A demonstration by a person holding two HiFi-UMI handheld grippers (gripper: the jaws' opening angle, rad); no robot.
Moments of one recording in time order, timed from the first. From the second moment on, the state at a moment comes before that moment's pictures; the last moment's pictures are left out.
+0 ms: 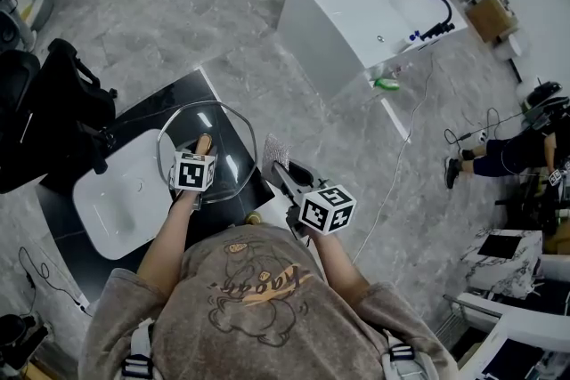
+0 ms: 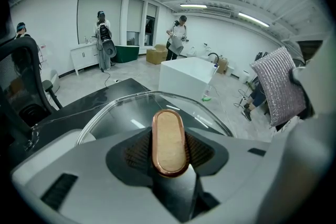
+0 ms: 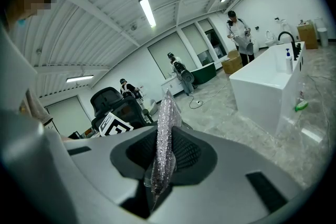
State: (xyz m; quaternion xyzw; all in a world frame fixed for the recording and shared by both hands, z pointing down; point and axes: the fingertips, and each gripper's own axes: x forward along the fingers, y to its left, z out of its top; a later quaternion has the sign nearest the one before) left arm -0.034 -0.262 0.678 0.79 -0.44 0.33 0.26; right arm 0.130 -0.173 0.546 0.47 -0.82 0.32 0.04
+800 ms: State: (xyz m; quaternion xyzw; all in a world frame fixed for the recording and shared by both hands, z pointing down) left arm -0.051 -0.229 0.500 0.86 -0.46 0.13 0.20; right arm 0.090 -0.181 0.497 0.42 -0.87 0.26 0.03
